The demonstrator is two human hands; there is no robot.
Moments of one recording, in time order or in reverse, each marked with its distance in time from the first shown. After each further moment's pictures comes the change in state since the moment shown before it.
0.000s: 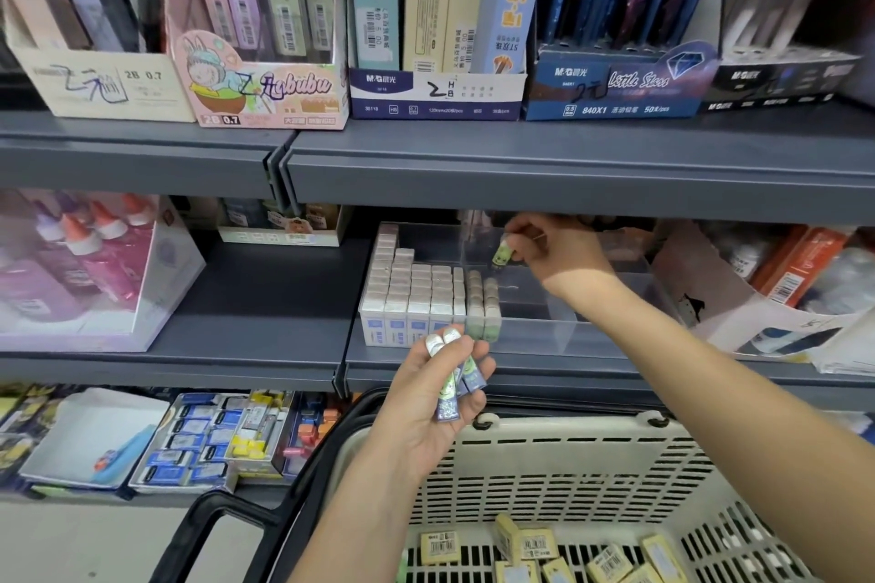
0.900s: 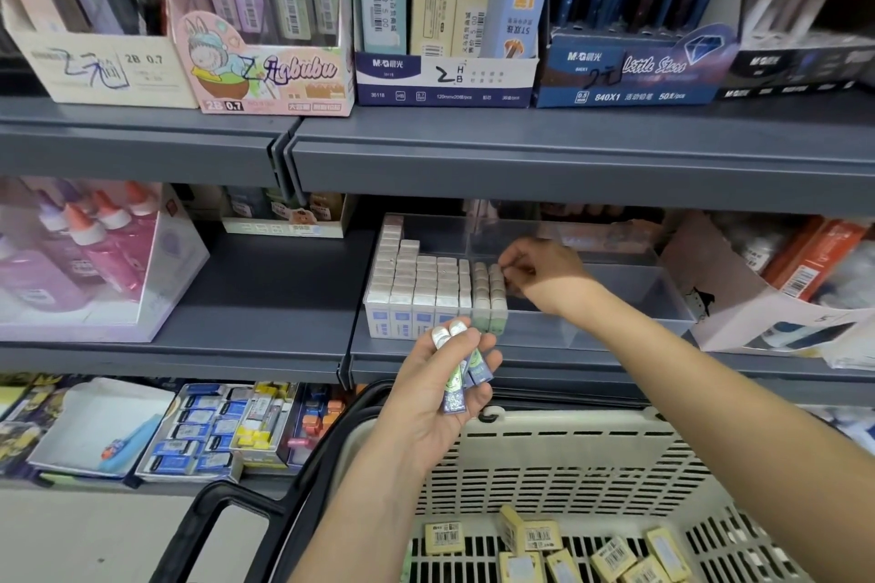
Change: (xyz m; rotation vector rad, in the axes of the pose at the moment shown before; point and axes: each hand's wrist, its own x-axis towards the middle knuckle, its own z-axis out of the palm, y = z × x) left_hand -0.003 0.002 0.003 0.001 0.030 -0.016; right_hand -0.001 0.010 0.031 0.021 -0.228 0.124
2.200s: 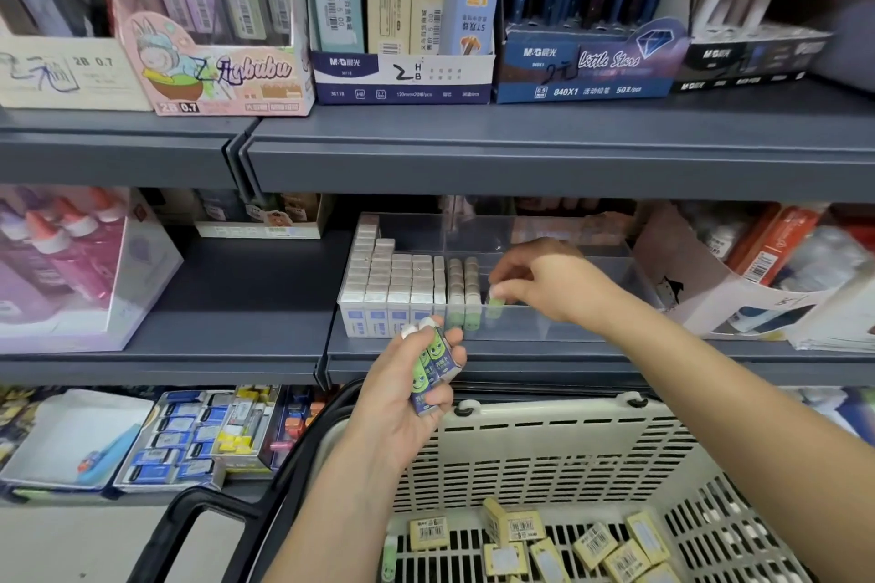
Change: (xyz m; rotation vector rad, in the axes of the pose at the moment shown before) left_hand 0.002 0.000 0.000 -0.076 0.026 -0.034; right_hand -0.039 0.001 -0.031 -0.064 -0.089 -0.091
